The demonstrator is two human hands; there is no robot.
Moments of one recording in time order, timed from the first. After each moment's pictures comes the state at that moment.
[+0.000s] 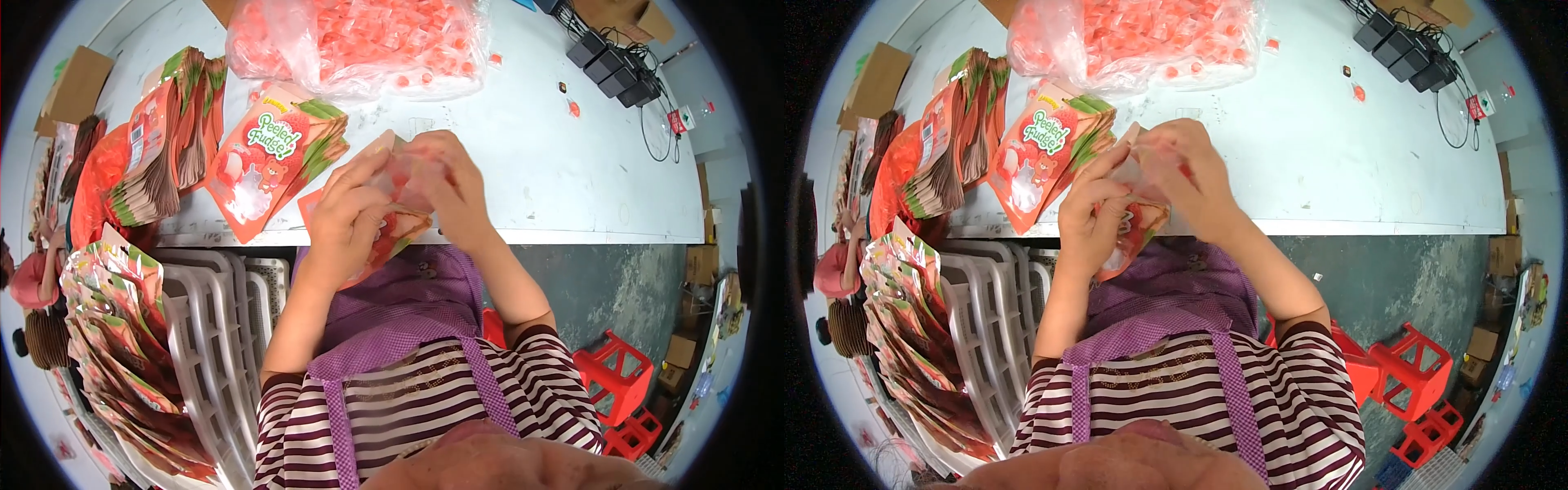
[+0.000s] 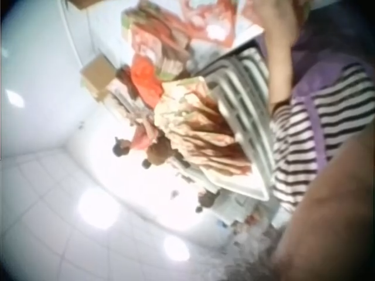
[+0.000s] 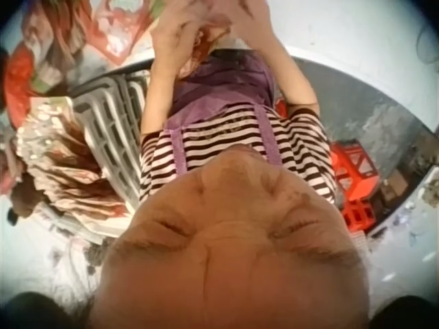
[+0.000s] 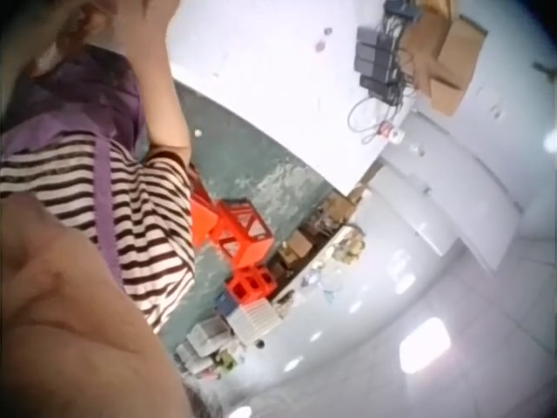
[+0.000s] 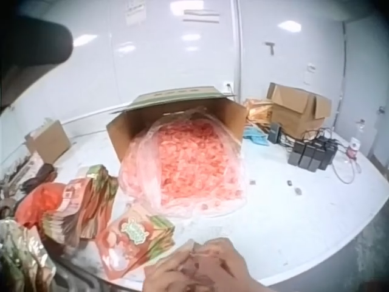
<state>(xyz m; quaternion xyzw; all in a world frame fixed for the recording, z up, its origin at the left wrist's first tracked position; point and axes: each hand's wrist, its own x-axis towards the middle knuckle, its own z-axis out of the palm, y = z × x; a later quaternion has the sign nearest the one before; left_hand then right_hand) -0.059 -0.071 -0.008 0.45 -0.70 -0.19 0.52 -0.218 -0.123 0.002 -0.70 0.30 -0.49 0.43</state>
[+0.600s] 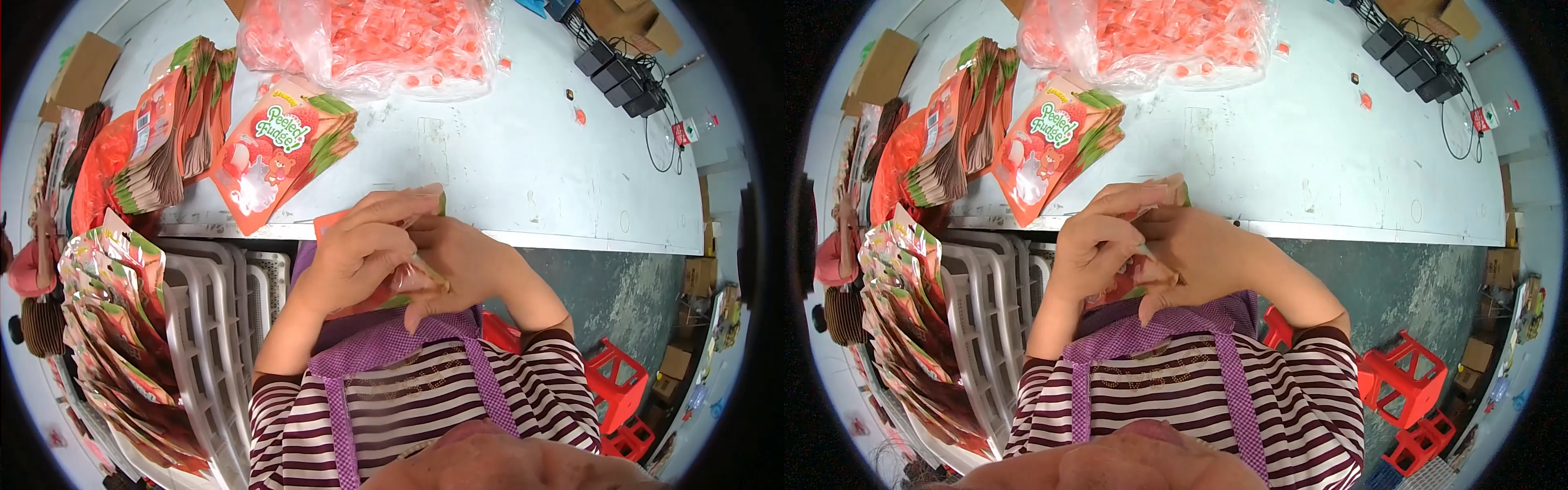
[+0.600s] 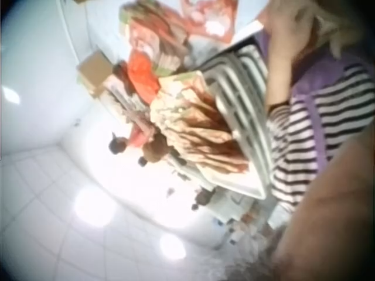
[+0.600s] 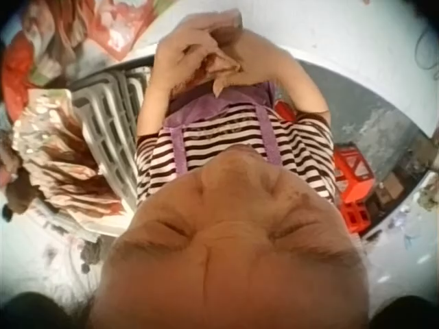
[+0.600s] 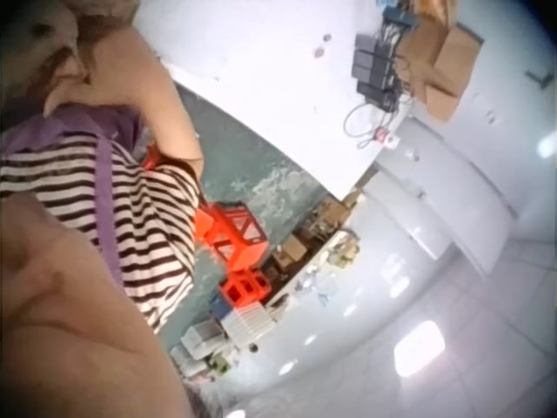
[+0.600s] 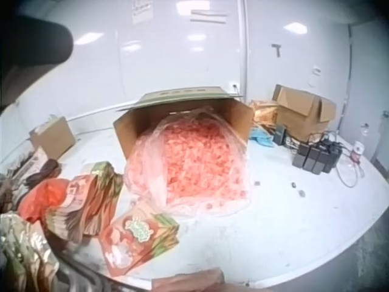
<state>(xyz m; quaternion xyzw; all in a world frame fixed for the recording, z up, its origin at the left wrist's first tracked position) -0.057 -0.049 0.018 0.32 -0.70 -0.38 0.52 -0.233 -0.099 0.037 -0.92 0.07 -0.14 0.37</state>
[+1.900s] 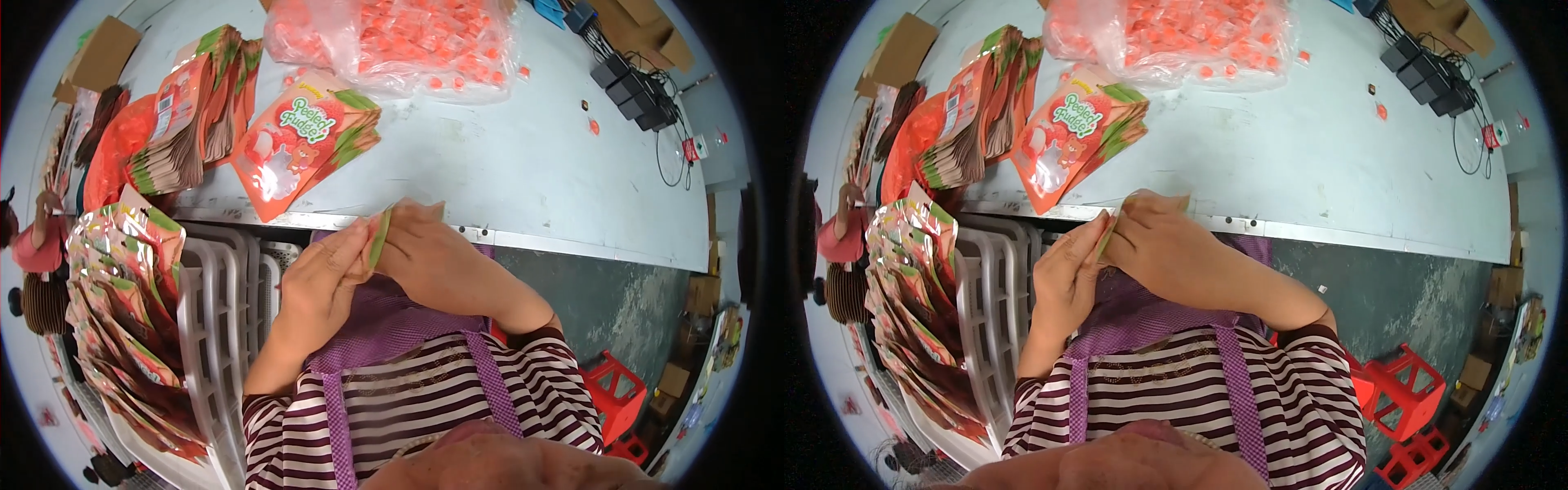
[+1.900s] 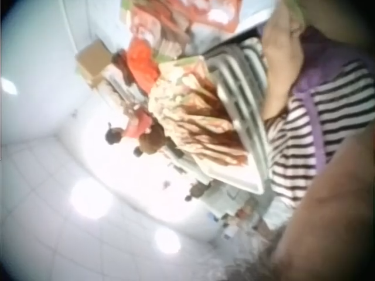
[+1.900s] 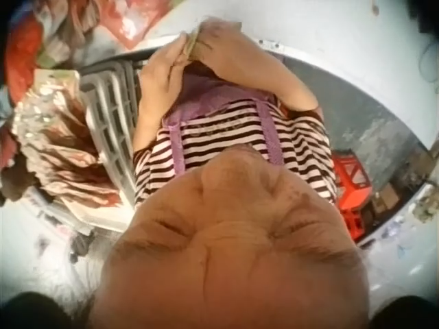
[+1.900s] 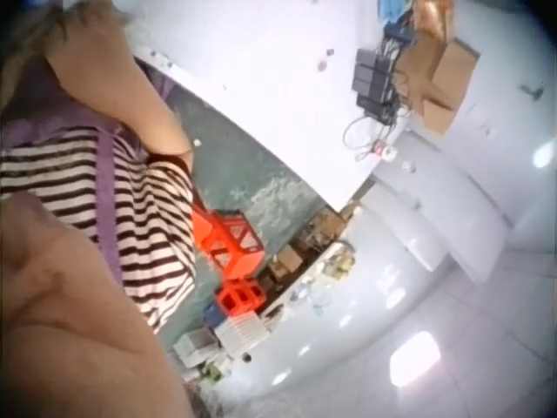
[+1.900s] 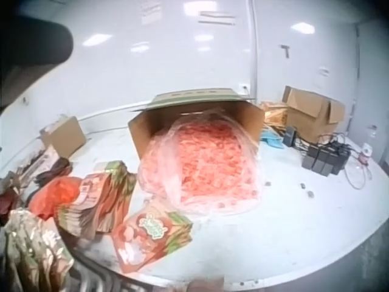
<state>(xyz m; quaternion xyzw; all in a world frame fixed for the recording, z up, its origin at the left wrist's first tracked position) -0.026 0.018 0.028 0.54 -0.72 -0.14 0.41 -0.196 -0.072 0.036 -0.96 0.12 -0.13 0.21</state>
